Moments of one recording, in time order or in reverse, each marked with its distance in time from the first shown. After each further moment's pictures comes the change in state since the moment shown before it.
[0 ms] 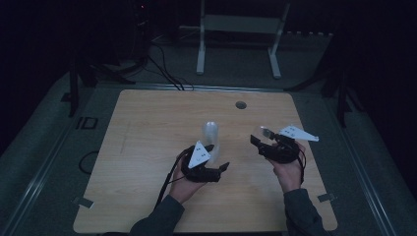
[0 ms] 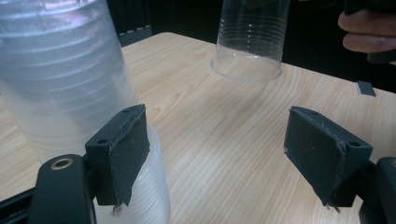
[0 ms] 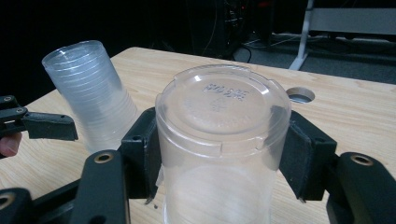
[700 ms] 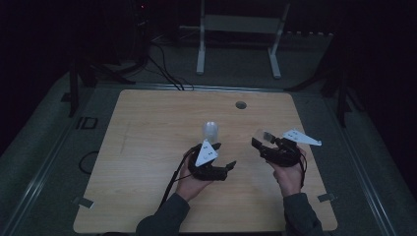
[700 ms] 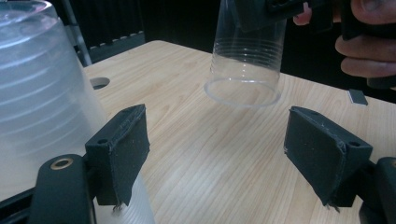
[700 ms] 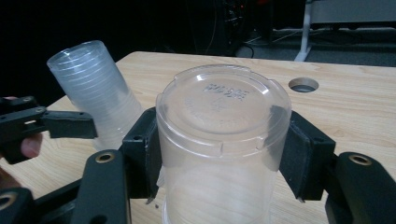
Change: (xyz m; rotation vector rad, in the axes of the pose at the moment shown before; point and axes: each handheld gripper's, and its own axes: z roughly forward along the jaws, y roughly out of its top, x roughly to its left) left arm -0.006 0.009 0.015 -0.018 -0.026 0.012; right arm -0.001 -0.011 -0.005 -0.011 0.010 0.070
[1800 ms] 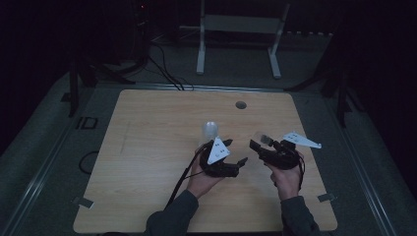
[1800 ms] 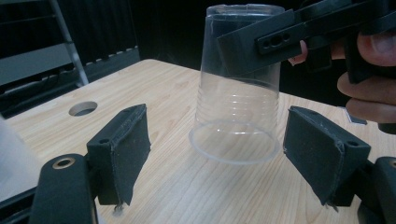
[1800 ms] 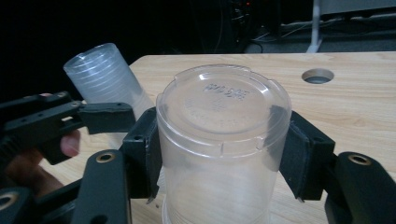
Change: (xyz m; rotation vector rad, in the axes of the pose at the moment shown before) left arm -0.012 0.014 0.025 -0.051 -0.012 0.027; right arm 0.004 -0.006 -0.001 -0.007 0.042 0.077
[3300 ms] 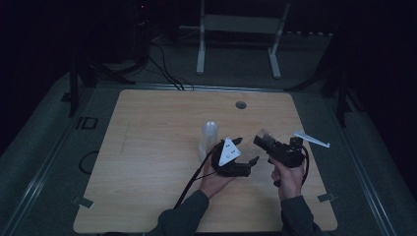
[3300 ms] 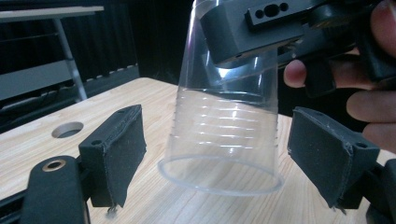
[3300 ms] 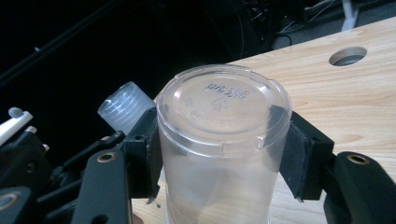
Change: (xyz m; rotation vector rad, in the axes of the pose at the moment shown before) left arm -0.015 0.001 0.030 -0.087 0.003 -0.009; right arm -0.018 0.002 -0.006 -0.047 0.121 0.262
